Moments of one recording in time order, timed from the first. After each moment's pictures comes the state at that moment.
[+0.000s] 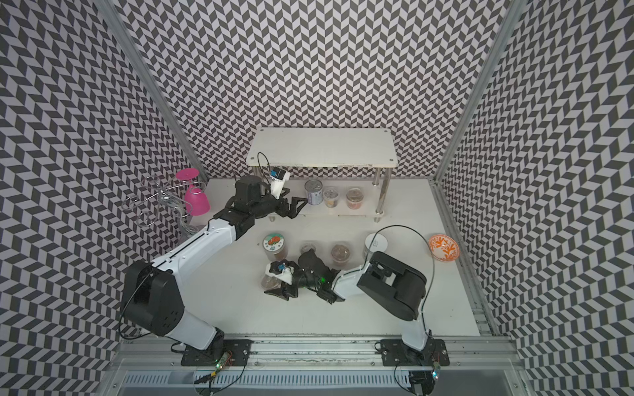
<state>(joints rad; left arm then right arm) -0.38 1.56 1.23 -0.06 0.40 -0.02 1.03 1.94 0.85 0.77 -0.47 -0.21</state>
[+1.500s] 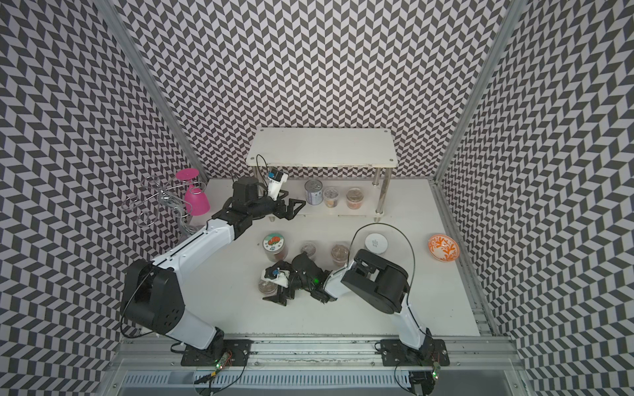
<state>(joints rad) -0.35 1.57 1.21 -0.06 0.47 -0.02 1.03 2.05 0.91 0.76 -0.46 -0.27</state>
